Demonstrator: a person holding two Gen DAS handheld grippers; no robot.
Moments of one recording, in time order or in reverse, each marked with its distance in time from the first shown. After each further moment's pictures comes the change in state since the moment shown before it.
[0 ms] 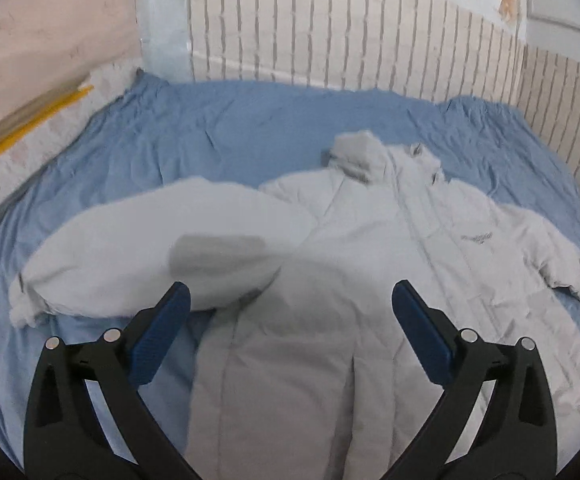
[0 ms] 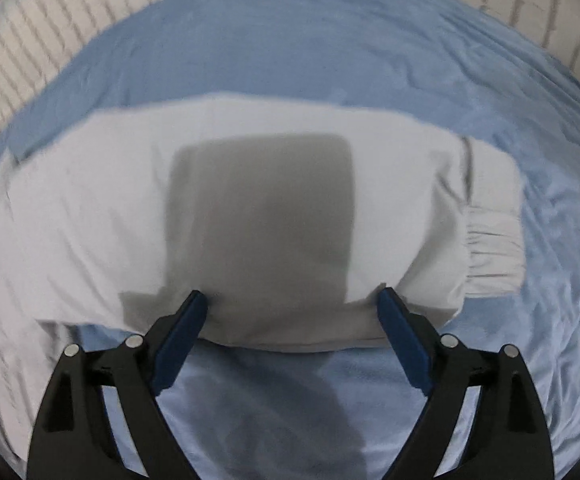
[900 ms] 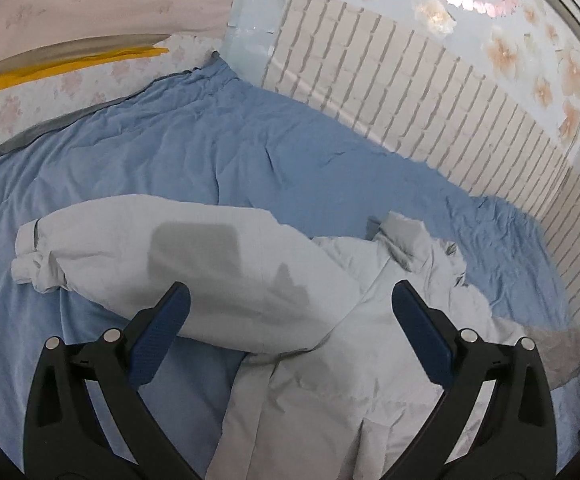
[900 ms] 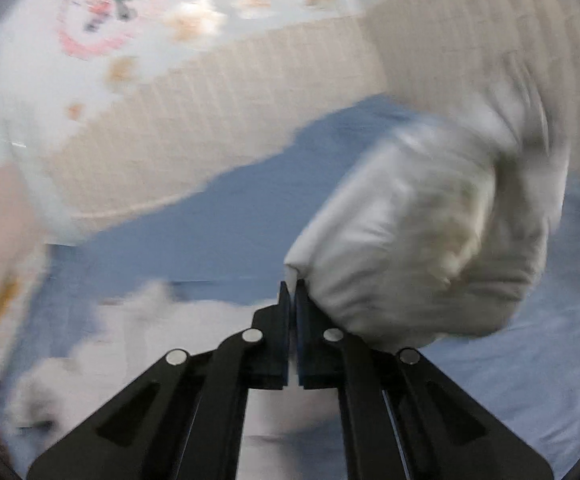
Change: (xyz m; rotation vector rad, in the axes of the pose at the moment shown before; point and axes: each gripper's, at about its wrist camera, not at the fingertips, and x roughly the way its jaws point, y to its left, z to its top) left arm -0.018 0.100 0.019 -0.385 -0.113 -0.011; right arm -0.164 0.133 0.027 -0.028 -0.537 0.469
